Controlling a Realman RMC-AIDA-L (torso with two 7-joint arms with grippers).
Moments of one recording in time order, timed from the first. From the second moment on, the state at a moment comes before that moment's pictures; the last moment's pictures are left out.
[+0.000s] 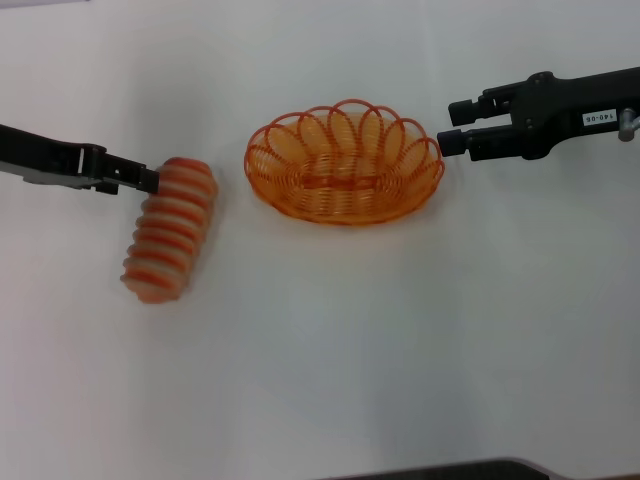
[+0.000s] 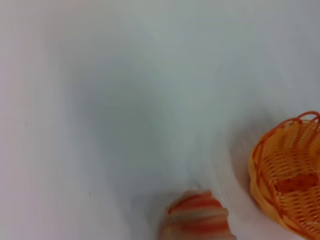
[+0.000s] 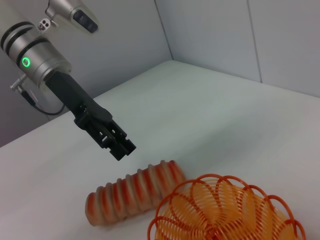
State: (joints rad) left arm -0.70 -2.03 0.77 0.88 2.52 1.54 -2.44; right arm 0.63 1.96 -0.63 -0.65 -2.18 -1.63 1.59
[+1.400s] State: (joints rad) left arm -0.81 -2.09 0.92 0.79 2.65 1.46 -2.48; right arm 0.66 1.95 -0.63 -0.65 -2.19 -1.58 1.56
